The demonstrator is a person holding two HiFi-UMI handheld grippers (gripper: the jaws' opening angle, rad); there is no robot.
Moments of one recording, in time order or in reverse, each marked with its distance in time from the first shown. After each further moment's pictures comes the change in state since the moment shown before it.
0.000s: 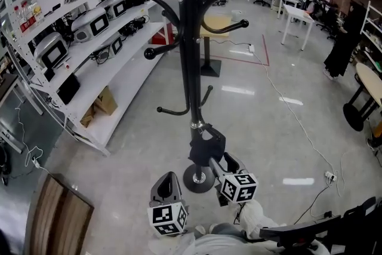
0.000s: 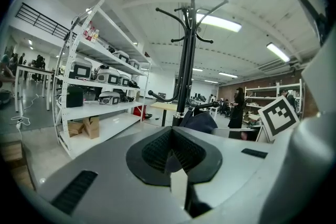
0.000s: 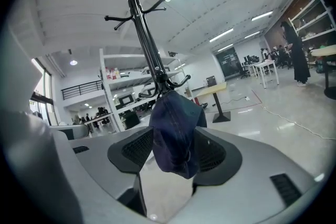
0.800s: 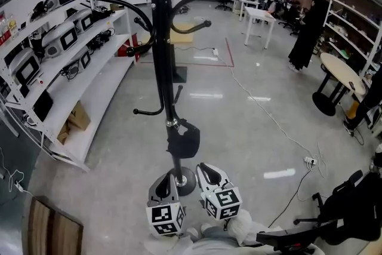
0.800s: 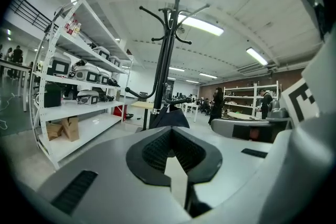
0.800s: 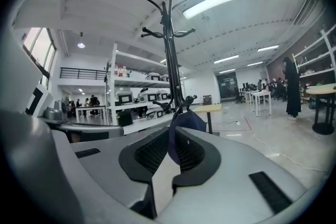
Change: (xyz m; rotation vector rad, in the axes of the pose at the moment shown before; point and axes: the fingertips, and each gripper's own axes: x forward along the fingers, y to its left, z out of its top) left arm -0.012 -0.048 -0.010 0.048 0.009 -0.216; right arm -0.080 0.059 0.014 -0.234 -0.134 -0.100
